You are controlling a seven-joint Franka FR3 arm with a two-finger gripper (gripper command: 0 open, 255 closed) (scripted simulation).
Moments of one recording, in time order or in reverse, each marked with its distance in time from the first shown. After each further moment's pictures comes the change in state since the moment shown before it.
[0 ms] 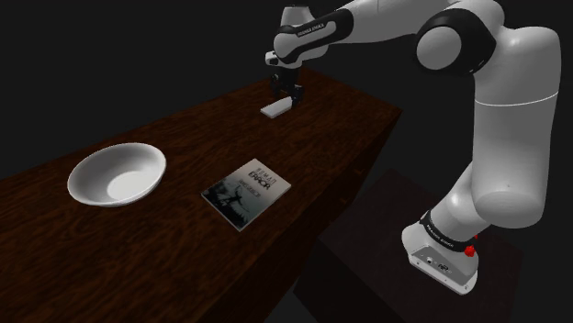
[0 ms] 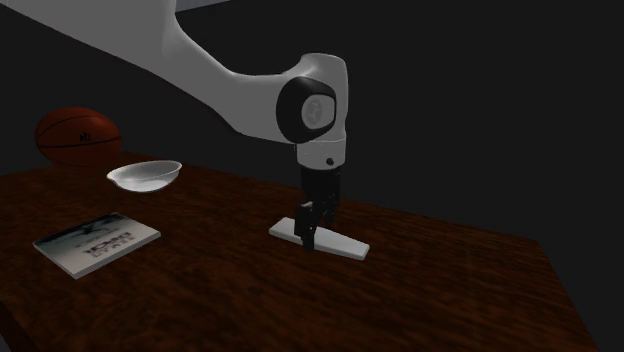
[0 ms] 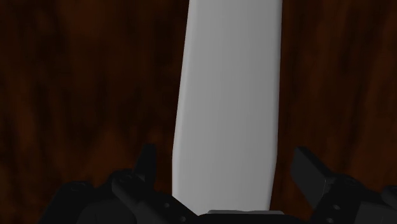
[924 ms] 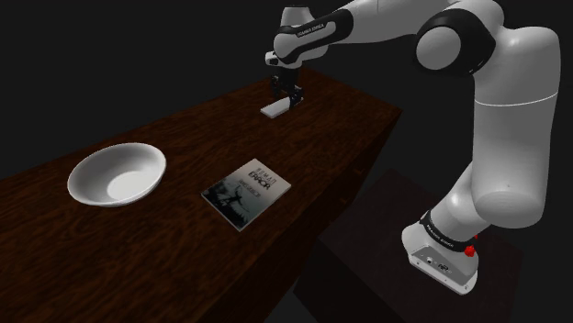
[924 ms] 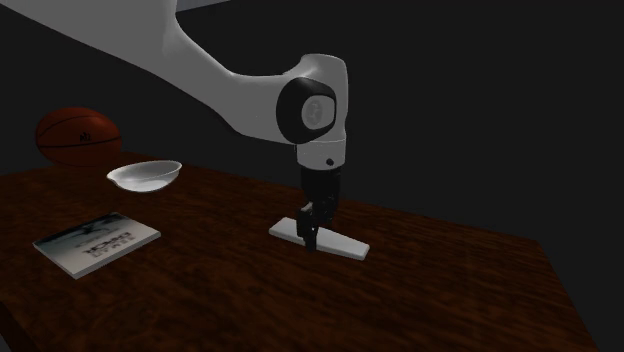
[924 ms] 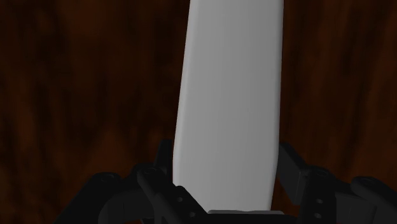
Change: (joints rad) arm 0.000 0.002 0.000 0.001 0.000 0.001 0.000
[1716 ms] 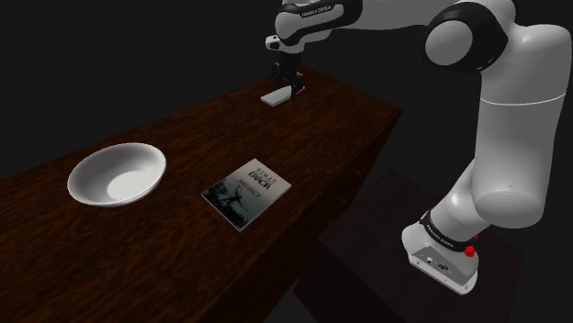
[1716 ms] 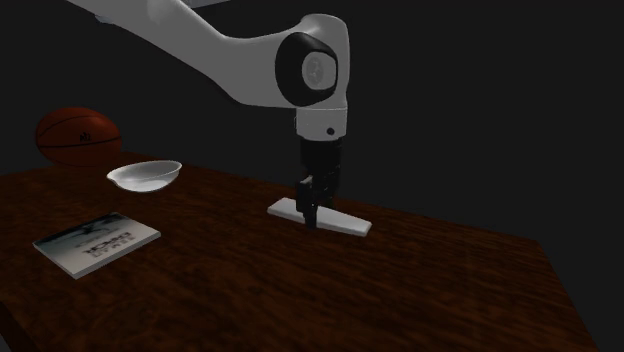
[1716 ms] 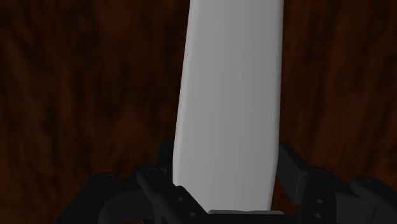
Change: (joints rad) arm 0.003 -0.047 -0.008 0.062 -0.015 -0.108 0.011
